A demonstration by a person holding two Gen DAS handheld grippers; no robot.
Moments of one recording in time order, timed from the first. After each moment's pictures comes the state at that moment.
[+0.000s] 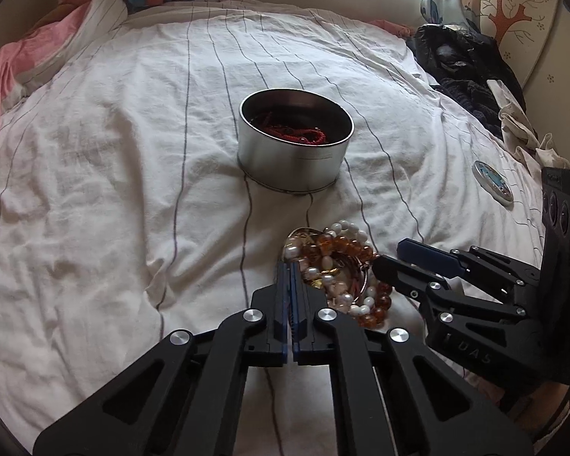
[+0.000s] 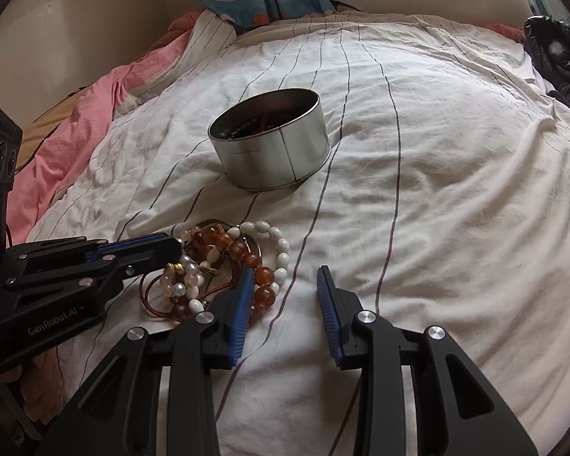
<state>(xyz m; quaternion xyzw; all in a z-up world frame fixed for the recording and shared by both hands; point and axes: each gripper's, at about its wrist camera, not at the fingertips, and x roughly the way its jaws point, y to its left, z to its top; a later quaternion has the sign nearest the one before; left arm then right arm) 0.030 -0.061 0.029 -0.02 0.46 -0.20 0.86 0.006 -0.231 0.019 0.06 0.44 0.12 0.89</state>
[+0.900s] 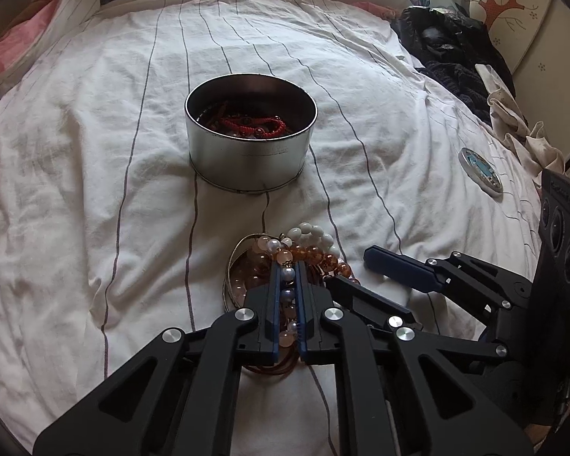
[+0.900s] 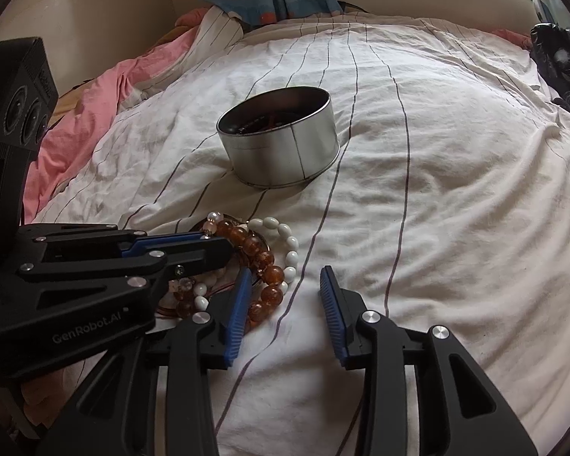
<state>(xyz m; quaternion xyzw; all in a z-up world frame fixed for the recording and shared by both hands) 0.043 -0.095 0.025 -0.02 0.49 -0.23 0.84 0.007 -0.222 0.018 0.04 0.44 0.12 0.89</state>
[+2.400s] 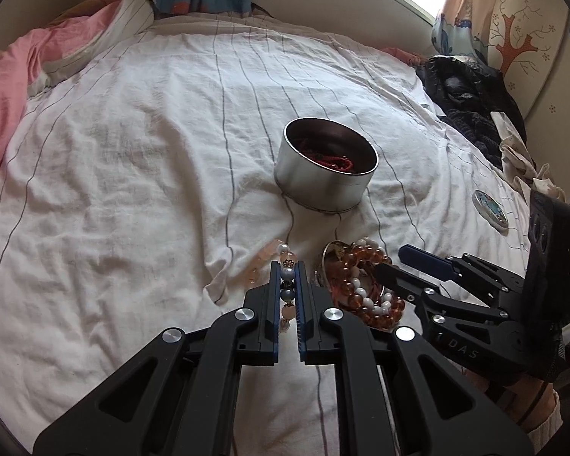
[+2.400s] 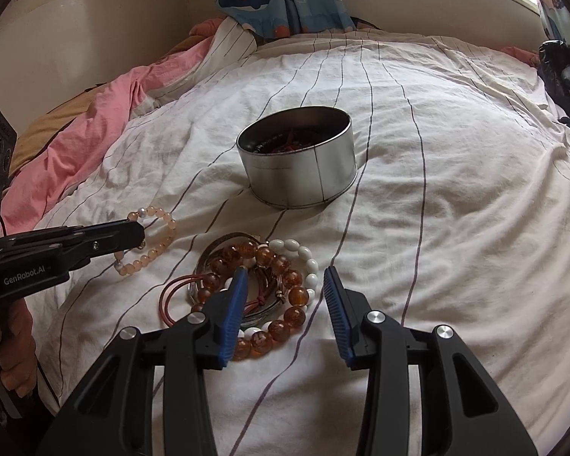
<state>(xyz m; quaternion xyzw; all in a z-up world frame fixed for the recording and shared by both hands) 0.026 -0.026 0.042 -0.06 0.44 -0.19 0.88 0.012 -0.210 0.021 0.03 0.42 0.14 0.90</state>
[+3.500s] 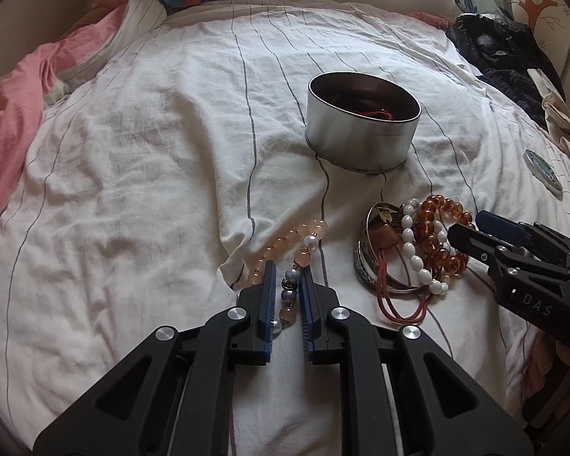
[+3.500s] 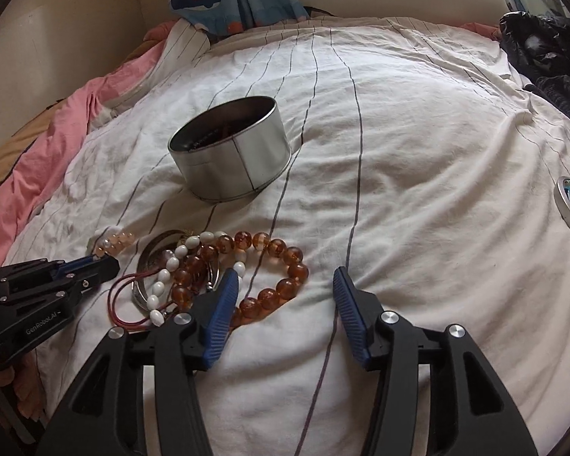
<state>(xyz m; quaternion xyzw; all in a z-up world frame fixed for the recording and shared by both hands) 0.029 -0.046 0.012 0.03 0.46 -0.11 0.88 0.014 -0.241 0.009 0.05 0.44 0.07 0.89</state>
